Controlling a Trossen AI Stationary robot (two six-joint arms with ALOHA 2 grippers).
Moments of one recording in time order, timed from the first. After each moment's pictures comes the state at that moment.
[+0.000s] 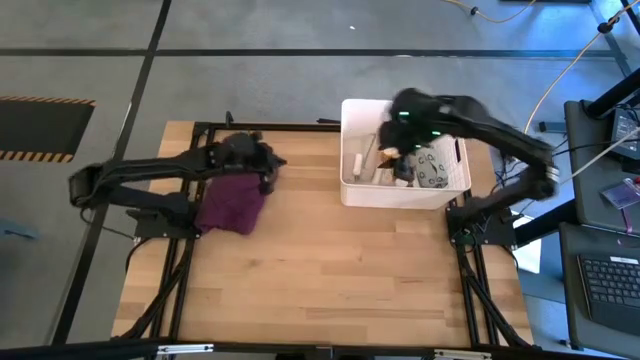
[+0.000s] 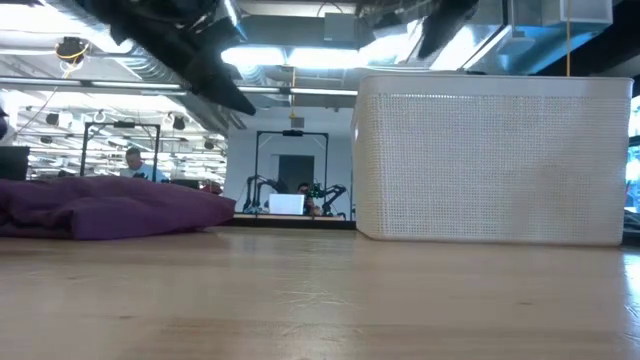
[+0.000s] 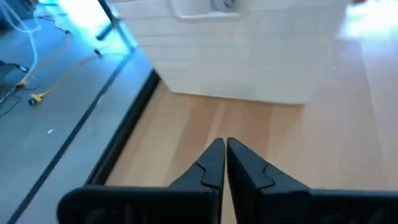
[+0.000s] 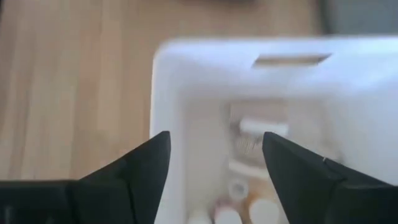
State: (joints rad) left arm 0.38 1.07 0.70 -0.15 -0.06 0.22; right arm -0.39 1.43 1.66 -1.24 -0.21 -0.29
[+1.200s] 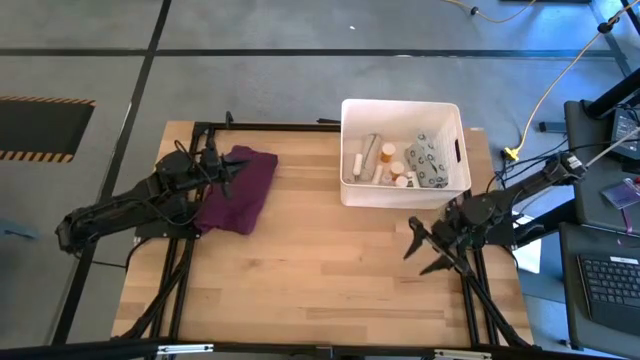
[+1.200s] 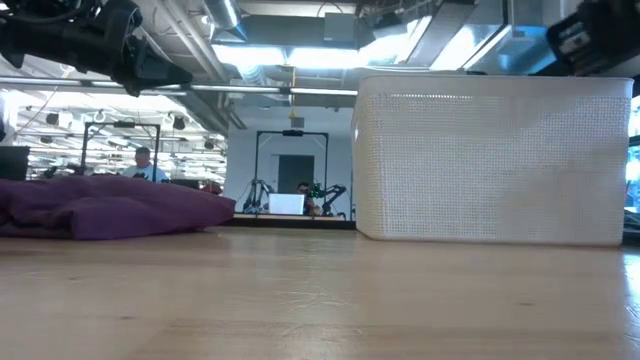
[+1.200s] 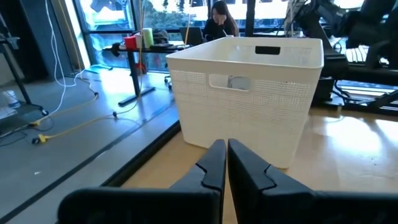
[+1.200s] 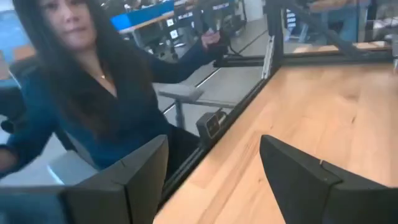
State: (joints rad) left arm 0.49 0.30 0.29 -0.06 0.03 0.01; right arm 0.46 0.56 0.25 0.21 -0.24 0.25
